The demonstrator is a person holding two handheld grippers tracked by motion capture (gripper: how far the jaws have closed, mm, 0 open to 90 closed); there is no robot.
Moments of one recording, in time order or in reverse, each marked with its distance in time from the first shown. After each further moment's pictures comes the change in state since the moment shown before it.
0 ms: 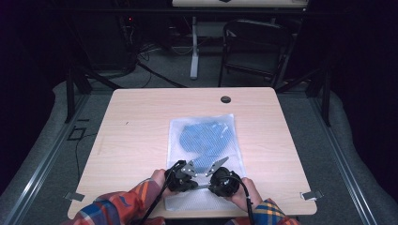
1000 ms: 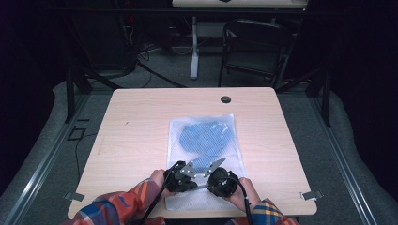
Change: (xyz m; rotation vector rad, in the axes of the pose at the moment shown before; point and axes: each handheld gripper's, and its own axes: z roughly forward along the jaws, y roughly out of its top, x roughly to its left) left arm 0.000 -0.005 -0.002 0.003 0.001 0.008; right arm 0.005 0.004 -0.002 0.004 -0.025 -0.023
